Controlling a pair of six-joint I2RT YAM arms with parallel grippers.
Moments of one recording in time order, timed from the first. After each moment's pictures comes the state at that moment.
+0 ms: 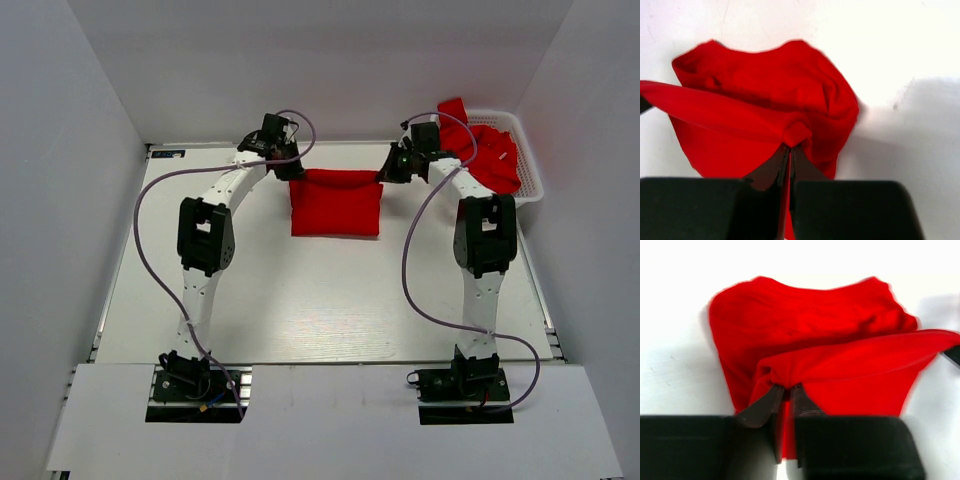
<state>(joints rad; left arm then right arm) -0.34 2.34 2.15 -0.64 0.16 -0.47 0.19 2.18 1.79 -0.38 -0.37 0.37</state>
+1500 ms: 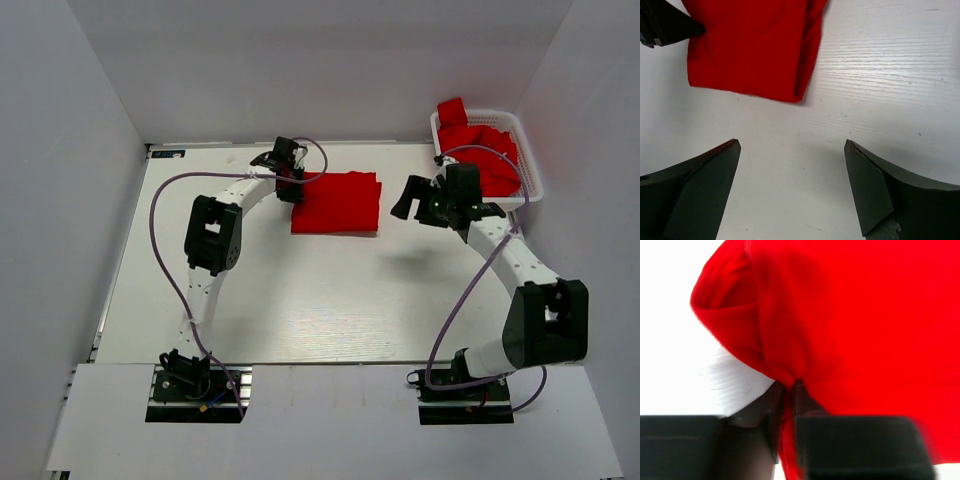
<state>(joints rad) -0.37 2.40 2.00 -0.57 0.08 -0.25 0.17 1.45 1.06 -0.32 -0.29 0.33</state>
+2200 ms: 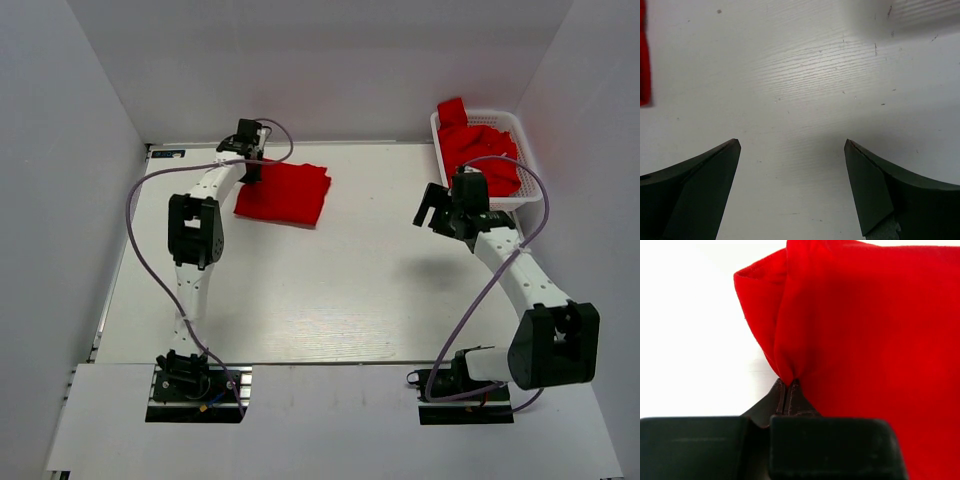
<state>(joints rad) -0.23 2.41 2.13 -0.67 -0.21 -0.02 0.16 1.30 0.99 -0.45 0.04 0.40</state>
